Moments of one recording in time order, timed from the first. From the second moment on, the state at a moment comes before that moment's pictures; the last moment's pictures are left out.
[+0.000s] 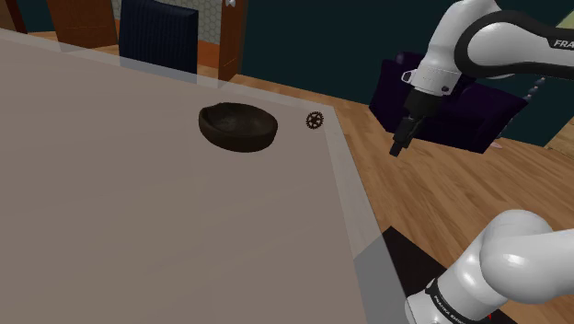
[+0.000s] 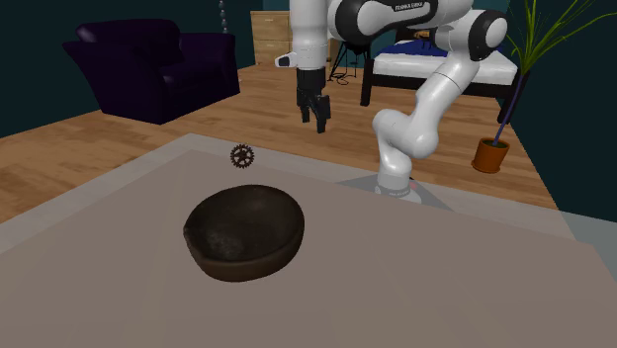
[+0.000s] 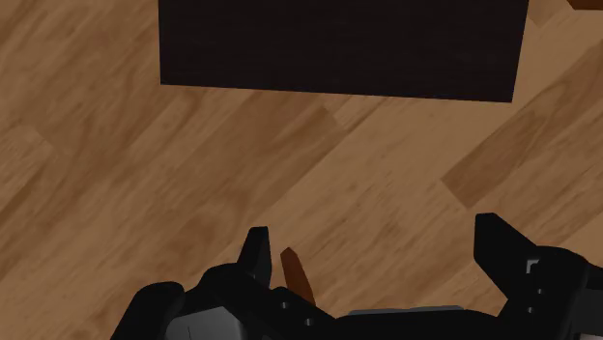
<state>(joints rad) 0.02 -0.76 -0.05 -2.44 -0.02 1.63 -0.14</state>
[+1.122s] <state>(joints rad) 0.10 -0.20 -0.02 -1.91 0.14 1.67 -0.07</state>
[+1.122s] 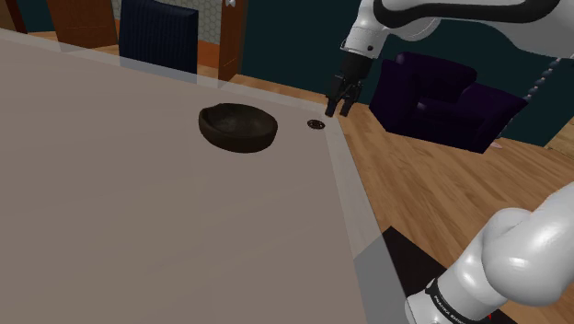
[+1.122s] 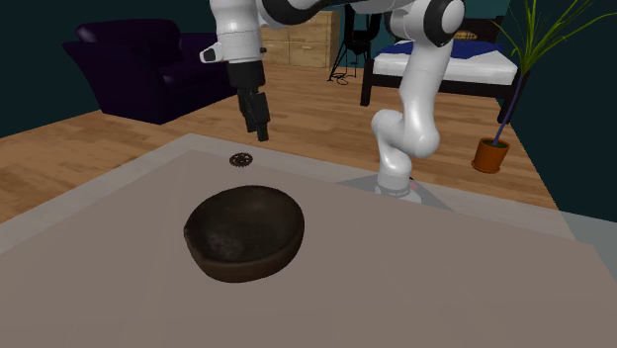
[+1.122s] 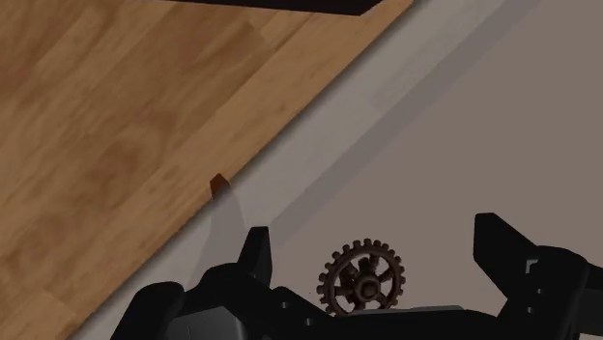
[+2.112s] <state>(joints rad) 0.11 -0.05 -0.01 -1.81 0.18 1.73 -0.06</state>
